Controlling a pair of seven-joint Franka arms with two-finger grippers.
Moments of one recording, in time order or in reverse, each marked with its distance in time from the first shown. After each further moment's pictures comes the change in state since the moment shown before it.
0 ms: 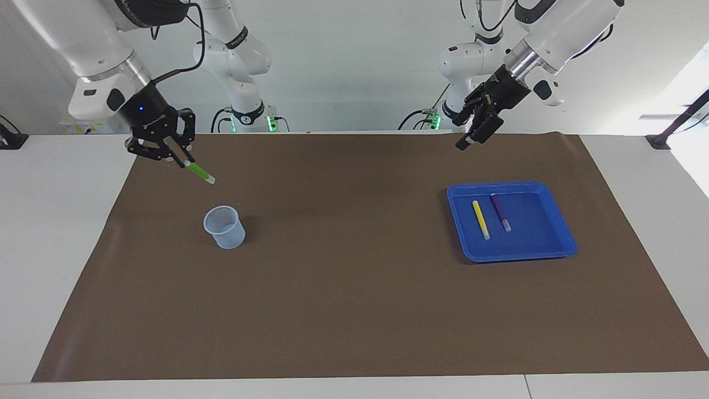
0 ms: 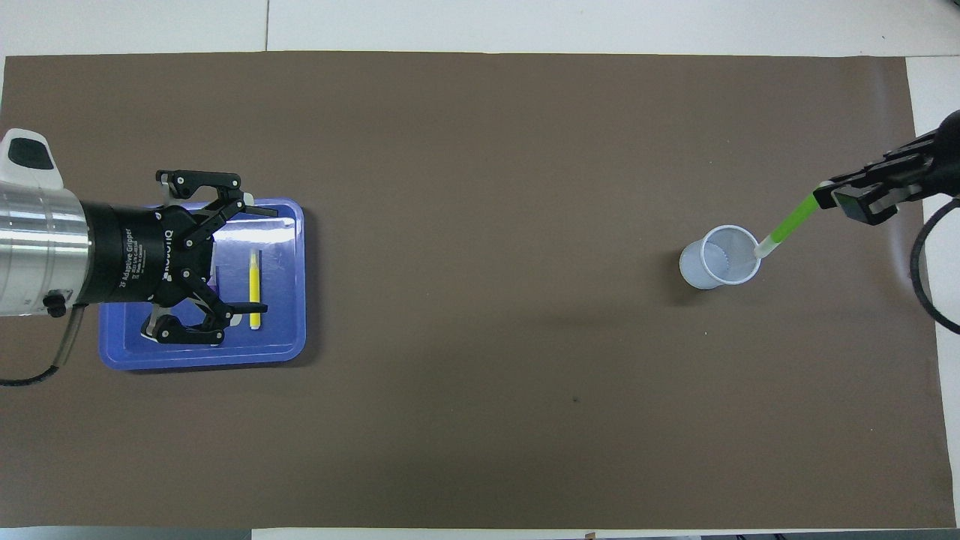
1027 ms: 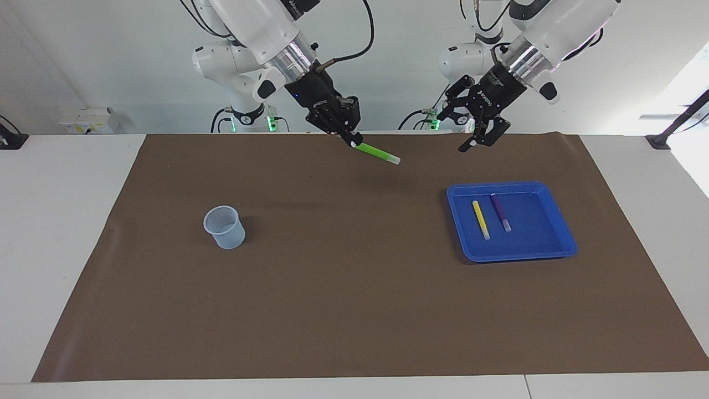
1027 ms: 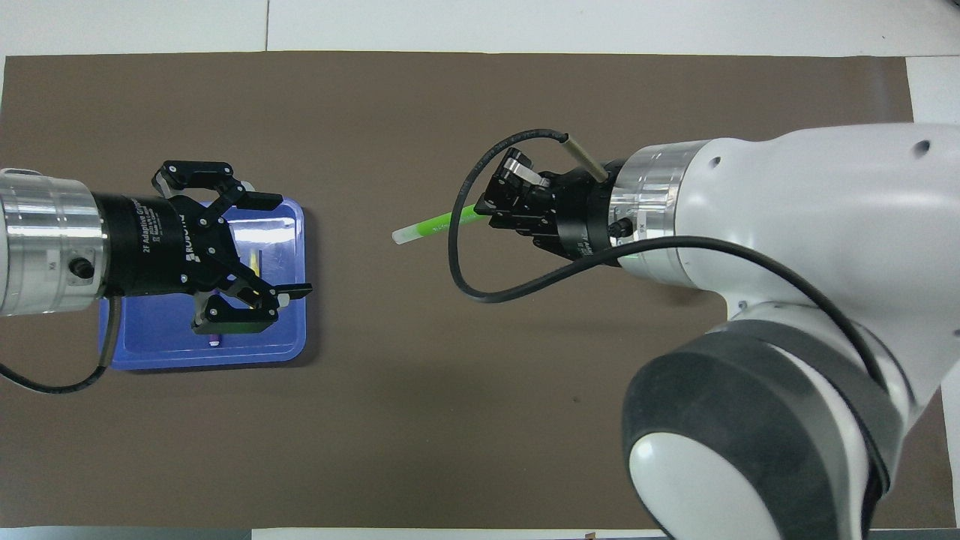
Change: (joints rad) left arm -0.010 0.000 -0.044 0.003 -0.078 0.067 -0.594; right arm 0.431 -0.048 0.031 -0.239 0.306 0.620 1.348
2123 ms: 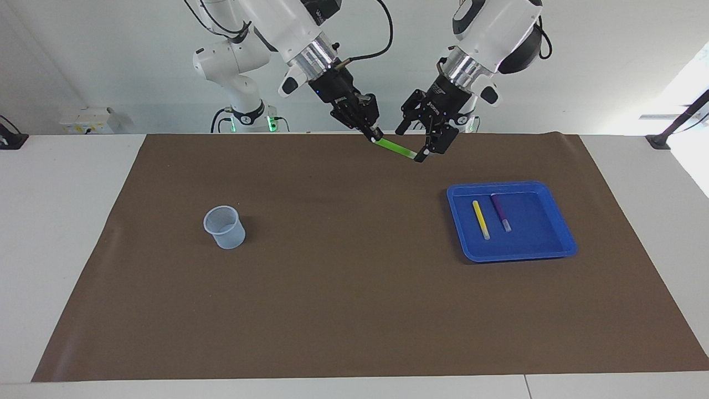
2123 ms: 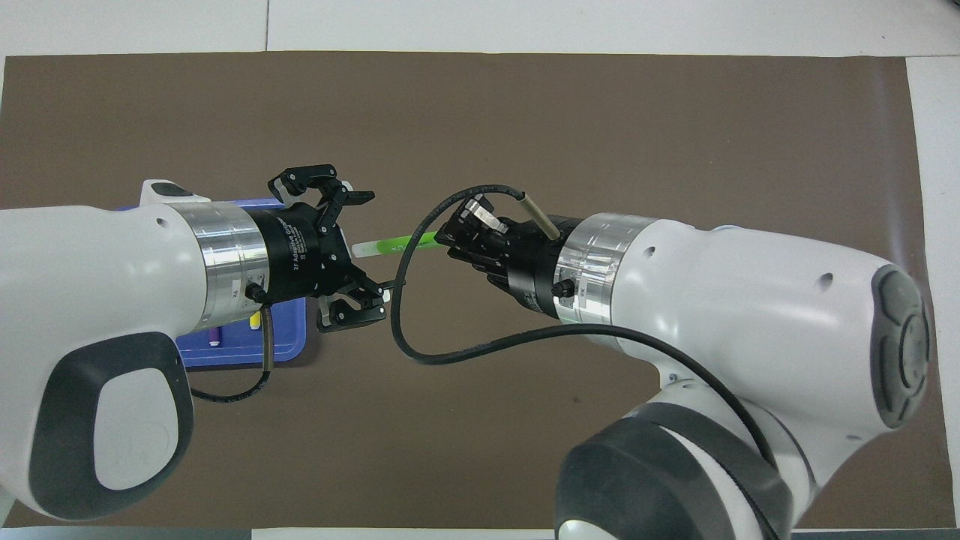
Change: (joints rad) left arm -0.061 0.036 -0.138 -0.069 0.096 0.298 -0.013; right arm 0.093 -0.059 -0.007 -0.133 0.007 0.171 0.129
